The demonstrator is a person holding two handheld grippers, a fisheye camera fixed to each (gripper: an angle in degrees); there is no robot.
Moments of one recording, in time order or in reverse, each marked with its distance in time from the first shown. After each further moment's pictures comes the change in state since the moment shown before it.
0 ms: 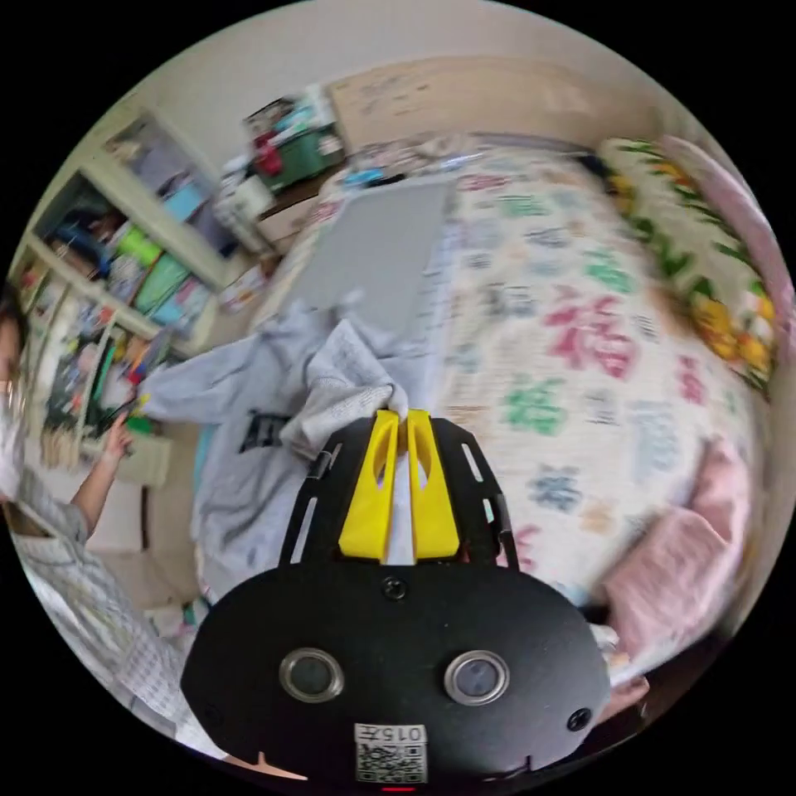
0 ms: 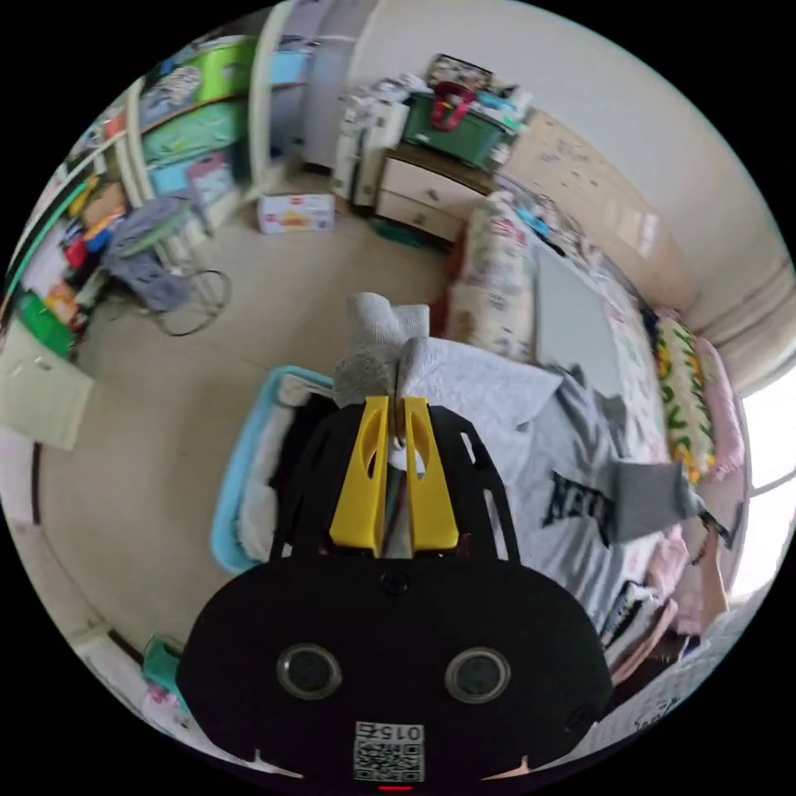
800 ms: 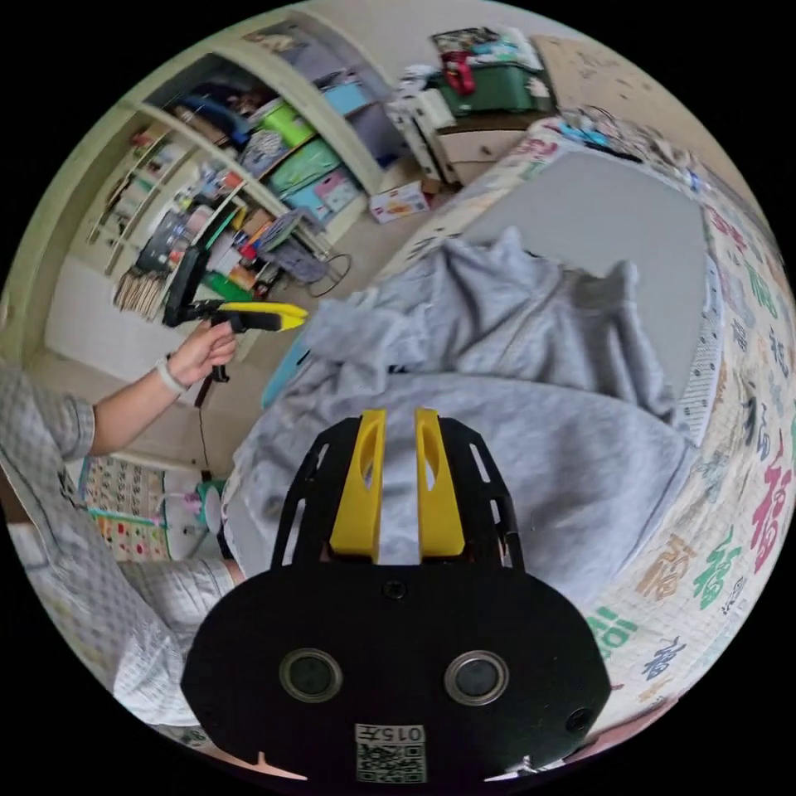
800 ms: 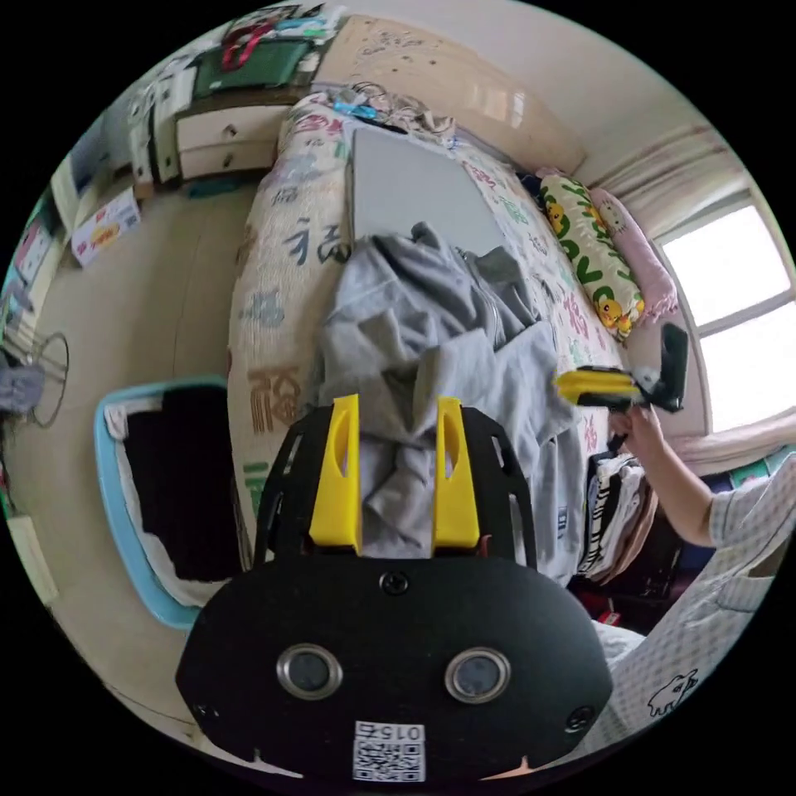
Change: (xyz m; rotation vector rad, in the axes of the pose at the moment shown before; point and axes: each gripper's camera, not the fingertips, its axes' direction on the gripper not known) left arm -0.282 0.062 0.119 -0.129 -0.566 -0.709; right arm 0.149 0.056 -0.074 -0.301 0.426 0.481
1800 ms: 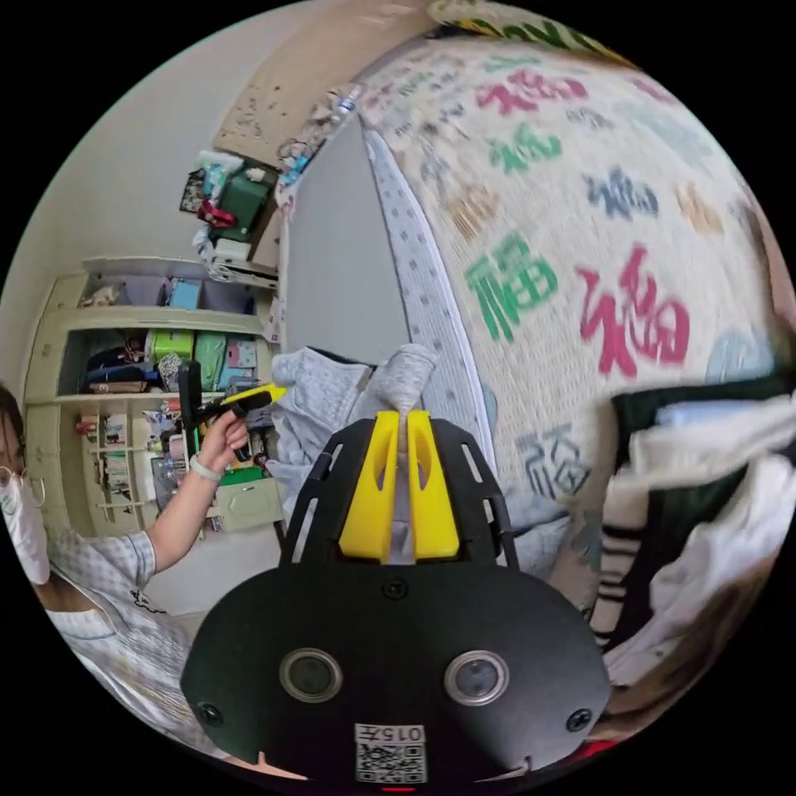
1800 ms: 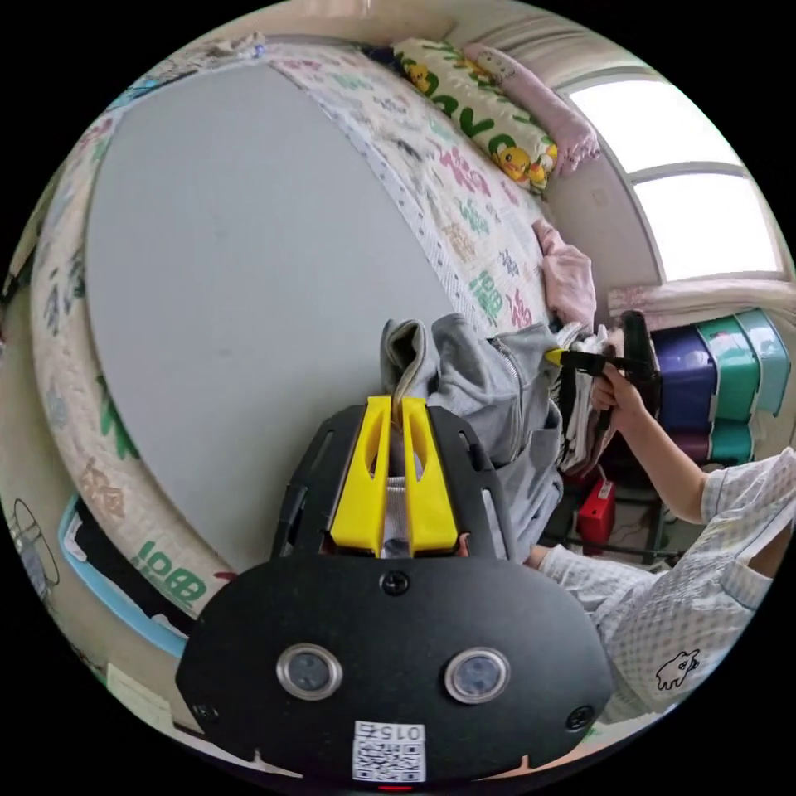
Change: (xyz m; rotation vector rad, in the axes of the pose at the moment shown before) left arm 0.073 0.142 -0.144 0.302 -0.089 0.813; right arm 0.188 0.014 0.012 -0.280 0.137 0.370
